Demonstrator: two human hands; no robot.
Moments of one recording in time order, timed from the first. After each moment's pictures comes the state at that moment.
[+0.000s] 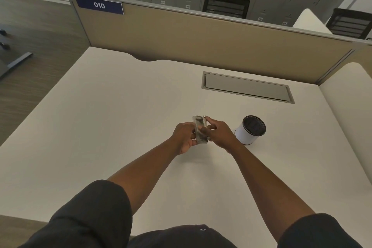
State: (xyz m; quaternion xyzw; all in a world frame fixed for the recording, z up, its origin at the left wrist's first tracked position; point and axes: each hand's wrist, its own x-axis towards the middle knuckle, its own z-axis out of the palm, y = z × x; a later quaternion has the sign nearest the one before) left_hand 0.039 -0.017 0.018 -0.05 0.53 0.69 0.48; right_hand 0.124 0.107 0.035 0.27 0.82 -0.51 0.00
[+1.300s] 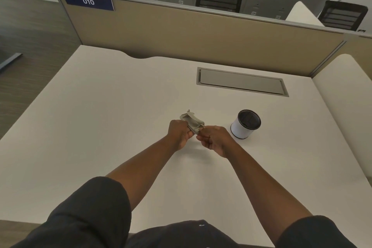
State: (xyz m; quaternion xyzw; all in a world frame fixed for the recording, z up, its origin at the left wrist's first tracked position) left_hand 0.039 -0.009 0.011 -0.11 0.50 0.75 0.42; right_hand 0.140 0.091 0.033 0.43 0.51 -0.75 0.01
